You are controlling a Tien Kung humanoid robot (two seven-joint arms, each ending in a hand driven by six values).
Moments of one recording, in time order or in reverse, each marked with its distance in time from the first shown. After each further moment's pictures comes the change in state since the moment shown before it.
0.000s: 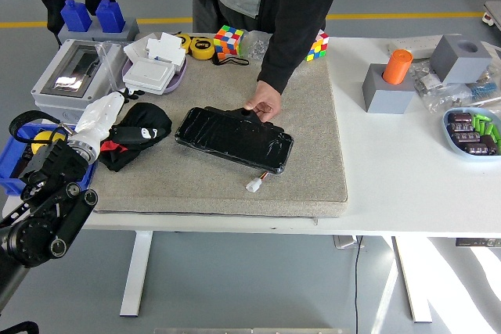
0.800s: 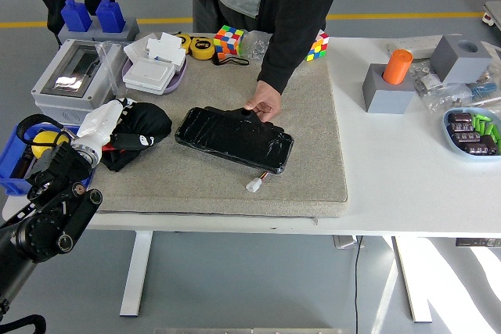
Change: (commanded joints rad) left arm -0.043 -0.020 0.048 0.107 -0.037 -0.009 0.036; right arm 0.000 0.002 -0.020 0.011 0.017 -0.004 0.007
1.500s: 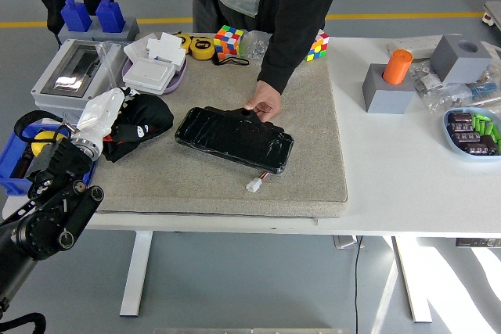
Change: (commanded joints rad) left arm 0.006 0.015 -0.027 -0.065 0.009 0.070 -0.056; right arm -0.001 0.001 0.001 0.004 0.001 -0.006 0.008
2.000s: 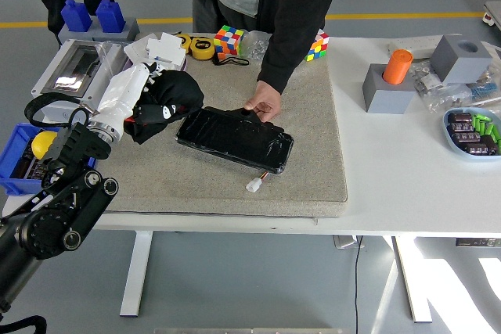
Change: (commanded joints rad) left arm -0.007 -0.010 0.125 -0.160 -0.076 -0.012 0.027; right arm -0.005 0.002 -0.003 0.004 0.002 -0.001 0.004
